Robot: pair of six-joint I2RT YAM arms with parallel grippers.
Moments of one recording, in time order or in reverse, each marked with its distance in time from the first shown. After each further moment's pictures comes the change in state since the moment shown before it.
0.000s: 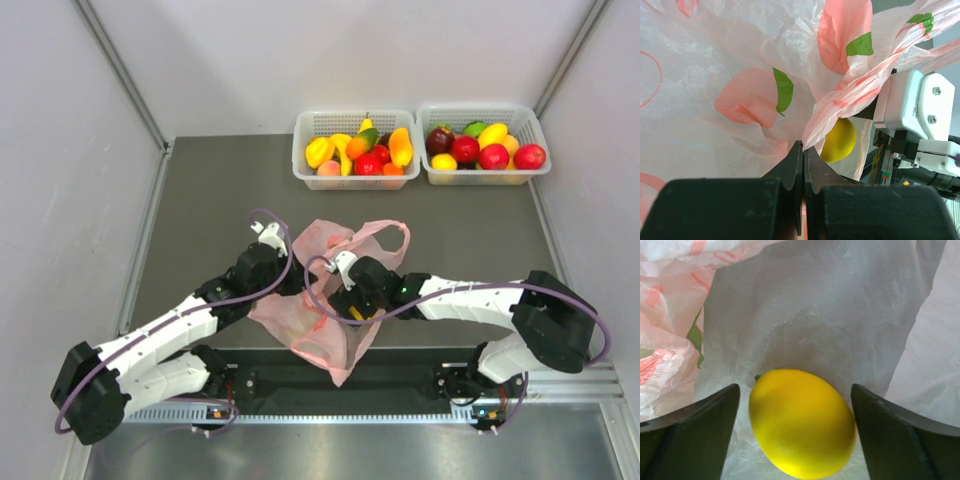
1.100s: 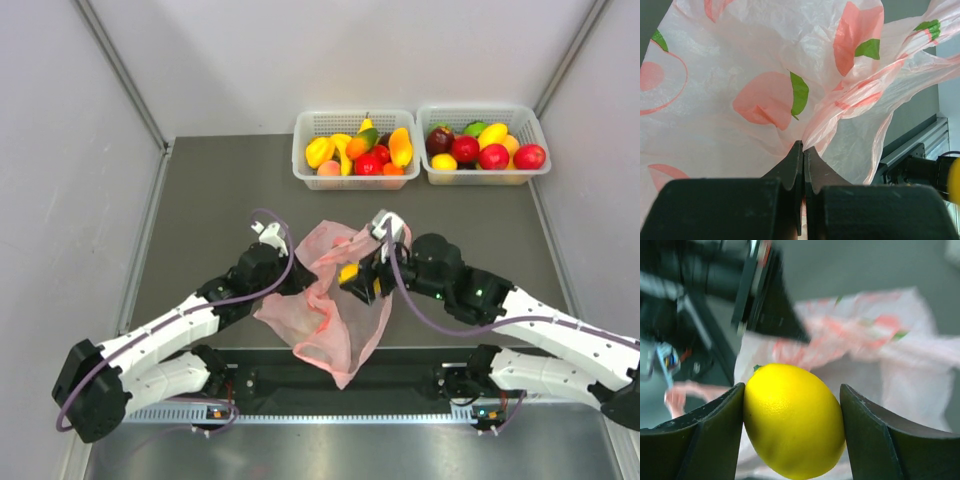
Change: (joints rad) left arm 0.000 0.008 -0.004 0.015 -0.011 0.001; right arm -0.024 -0.510 0.084 -0.094 -0.148 0.070
